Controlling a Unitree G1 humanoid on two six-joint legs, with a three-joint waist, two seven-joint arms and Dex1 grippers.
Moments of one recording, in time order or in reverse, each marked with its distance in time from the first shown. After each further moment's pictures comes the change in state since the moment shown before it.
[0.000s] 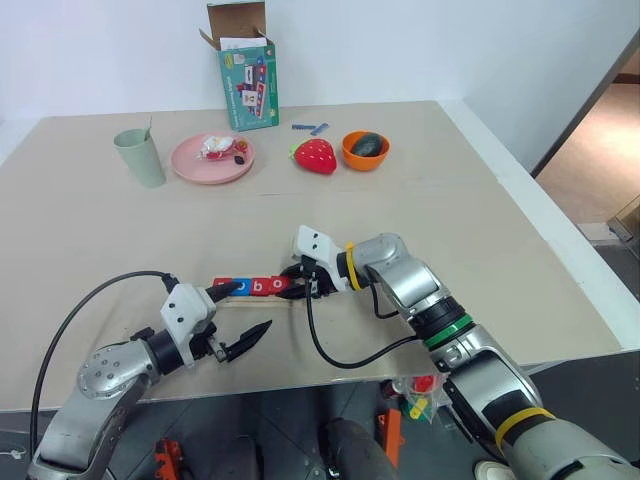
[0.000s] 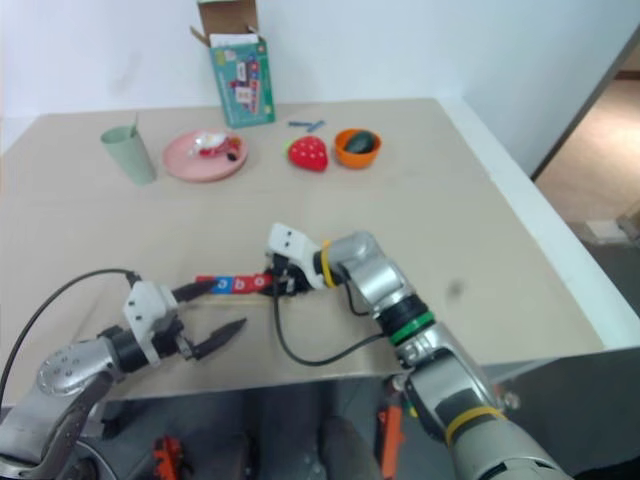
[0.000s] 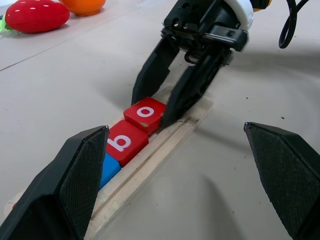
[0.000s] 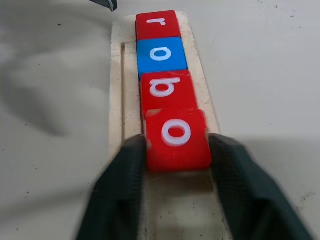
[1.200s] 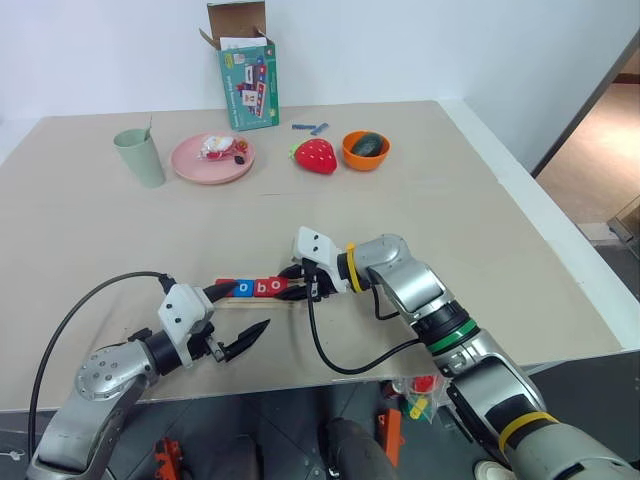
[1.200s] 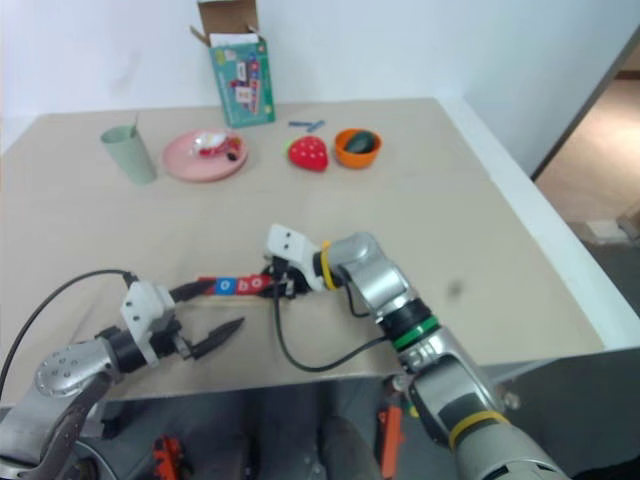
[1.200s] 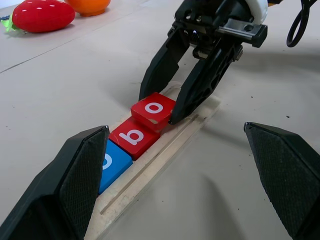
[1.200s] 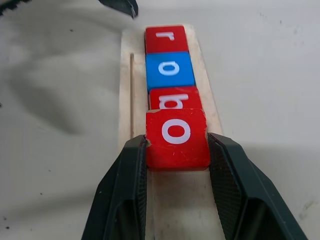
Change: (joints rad) left arm 0.013 -0.001 0.008 0.004 0.001 -0.013 0.007; right arm 0.030 -0.015 0.004 -0.067 -0.001 -0.004 -0.001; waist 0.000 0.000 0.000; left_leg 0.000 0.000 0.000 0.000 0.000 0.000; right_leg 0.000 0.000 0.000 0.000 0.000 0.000
